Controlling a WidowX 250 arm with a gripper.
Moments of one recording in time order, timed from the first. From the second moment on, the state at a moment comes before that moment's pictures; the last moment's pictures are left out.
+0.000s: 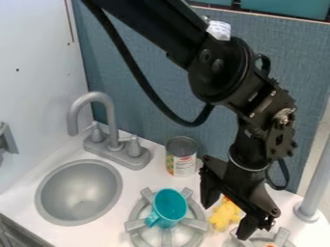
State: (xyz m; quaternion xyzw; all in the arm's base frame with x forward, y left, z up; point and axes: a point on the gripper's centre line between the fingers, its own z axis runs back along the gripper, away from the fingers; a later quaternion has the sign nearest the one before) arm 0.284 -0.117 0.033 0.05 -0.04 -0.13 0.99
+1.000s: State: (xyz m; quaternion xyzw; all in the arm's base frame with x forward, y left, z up) arm 0.316 -0.153 -0.034 0.01 0.02 -0.18 0.98
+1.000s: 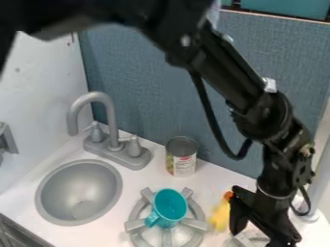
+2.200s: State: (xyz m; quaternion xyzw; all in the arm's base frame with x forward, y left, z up) arm 0.331 -0.174 -0.081 0.02 0.06 -0.16 0.98
